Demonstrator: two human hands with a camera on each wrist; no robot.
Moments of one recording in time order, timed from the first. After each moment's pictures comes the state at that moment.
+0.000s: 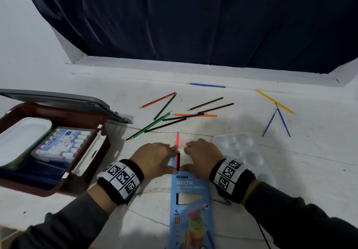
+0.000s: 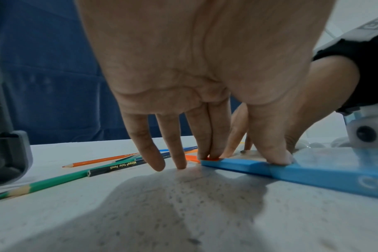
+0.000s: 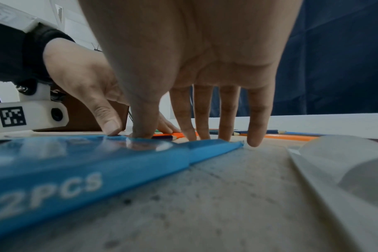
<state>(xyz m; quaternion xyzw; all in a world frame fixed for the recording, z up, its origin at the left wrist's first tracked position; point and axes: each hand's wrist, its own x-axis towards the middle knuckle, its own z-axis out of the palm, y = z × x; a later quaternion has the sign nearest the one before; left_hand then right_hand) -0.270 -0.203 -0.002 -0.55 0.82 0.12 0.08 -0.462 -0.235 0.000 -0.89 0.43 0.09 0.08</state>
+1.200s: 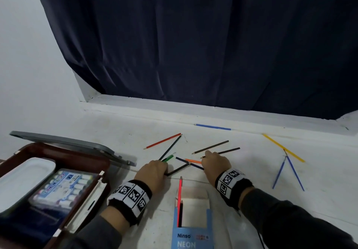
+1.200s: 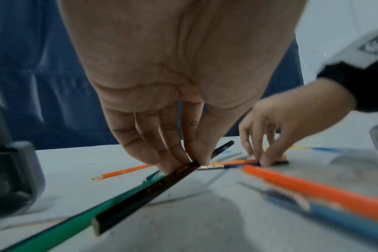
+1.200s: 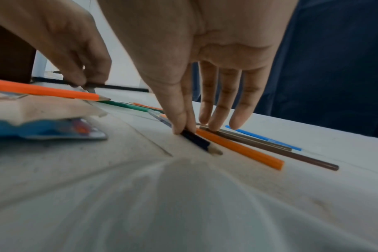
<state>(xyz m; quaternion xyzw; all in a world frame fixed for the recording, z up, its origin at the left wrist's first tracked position) -0.262 -0.267 0.027 -0.69 0.71 0.12 -0.05 -0.464 -0.343 0.018 -0.86 0.50 0.10 -0.02</state>
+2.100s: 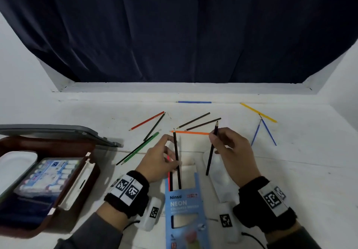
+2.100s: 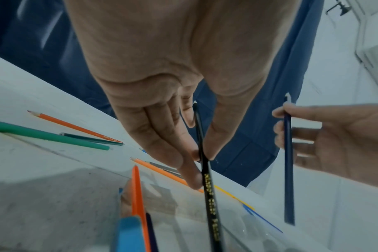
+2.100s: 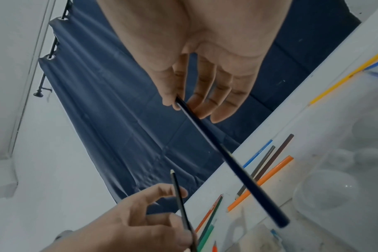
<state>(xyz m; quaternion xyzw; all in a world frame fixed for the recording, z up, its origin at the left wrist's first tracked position) -0.302 -0.228 0.027 -0.57 0.65 0.40 -0.30 -0.528 -0.221 0.055 -0.60 0.50 -0.52 0.34</state>
